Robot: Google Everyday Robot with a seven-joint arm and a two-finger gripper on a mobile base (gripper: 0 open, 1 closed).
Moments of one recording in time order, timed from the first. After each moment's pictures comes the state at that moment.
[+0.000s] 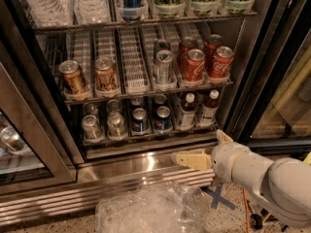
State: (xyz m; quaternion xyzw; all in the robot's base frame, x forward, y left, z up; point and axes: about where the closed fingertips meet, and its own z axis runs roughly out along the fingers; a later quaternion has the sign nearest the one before) arm 0.492 -0.126 0.730 -0.20 0.82 0.20 0.50
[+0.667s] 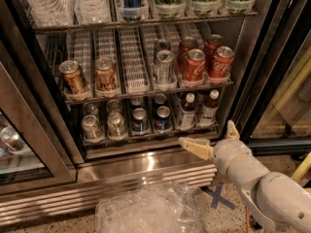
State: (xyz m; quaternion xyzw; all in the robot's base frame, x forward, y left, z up) arm 0.540 -0.166 0.730 -0.14 0.76 0.12 0.63
